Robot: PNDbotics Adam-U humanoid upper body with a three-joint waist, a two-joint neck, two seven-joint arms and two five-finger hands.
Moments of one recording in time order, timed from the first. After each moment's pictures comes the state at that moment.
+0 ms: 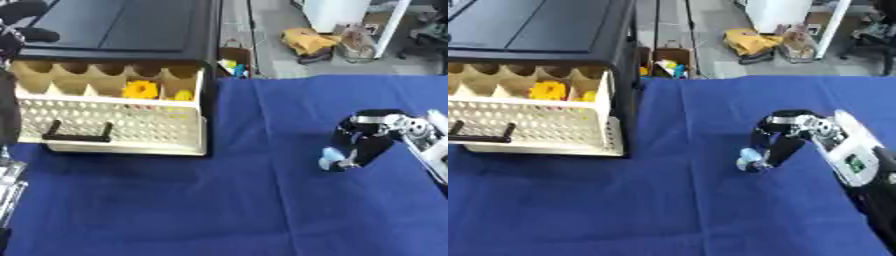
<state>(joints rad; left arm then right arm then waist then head) -0.50 0.44 -0.04 -1.99 -0.05 -0.20 0.28 -0.91 -0.55 0.30 -1.10 0.49 0.18 0.74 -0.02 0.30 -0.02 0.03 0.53</state>
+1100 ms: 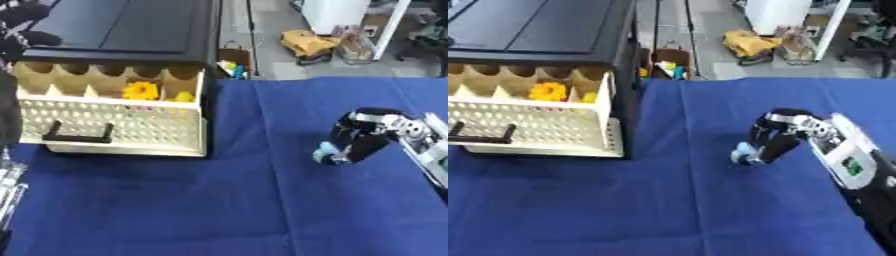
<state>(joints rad) -0.50 0.44 -0.05 -1.99 -0.05 -0.19 0.27 -0.91 -0.54 0.30 -1.13 0.44 0.22 0.63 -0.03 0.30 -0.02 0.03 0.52</state>
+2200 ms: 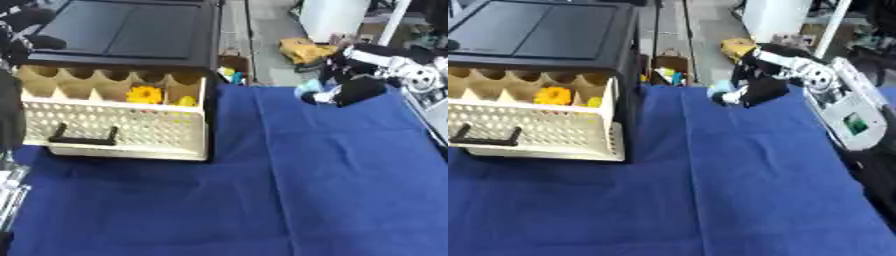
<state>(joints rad) -0.49 0.44 -0.05 -1.99 -0.04 -0.19 0.27 -1.09 -0.53 0.28 -1.31 0.44 0.21 0.52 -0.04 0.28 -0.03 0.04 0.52</state>
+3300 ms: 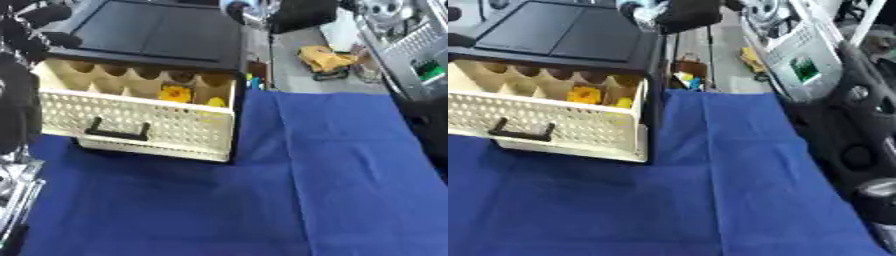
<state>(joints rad) -0.50 0.43 -0.05 -1.99 -0.01 -0.18 0.26 -1.32 -0.26 0.31 -1.36 0.52 0.20 0.43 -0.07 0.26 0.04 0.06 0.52</state>
